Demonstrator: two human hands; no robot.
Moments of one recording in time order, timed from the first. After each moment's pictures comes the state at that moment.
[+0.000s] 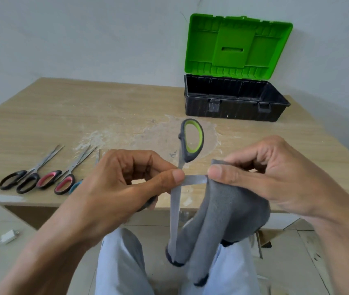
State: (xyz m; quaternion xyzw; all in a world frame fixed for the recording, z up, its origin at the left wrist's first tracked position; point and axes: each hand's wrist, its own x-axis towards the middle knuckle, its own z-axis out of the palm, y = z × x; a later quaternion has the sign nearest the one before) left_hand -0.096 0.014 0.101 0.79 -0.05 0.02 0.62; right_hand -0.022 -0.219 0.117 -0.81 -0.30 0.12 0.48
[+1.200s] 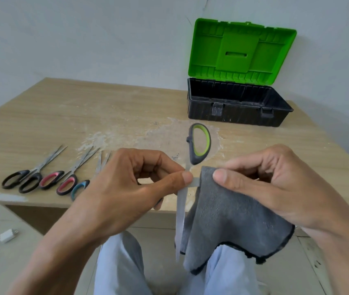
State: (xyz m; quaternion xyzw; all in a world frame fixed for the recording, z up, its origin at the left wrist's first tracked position) left_hand -0.092 0.009 0.106 0.80 -0.05 0.04 0.60; right_hand -0.025 -0.222 0.108 -0.80 -0.28 0.11 0.52
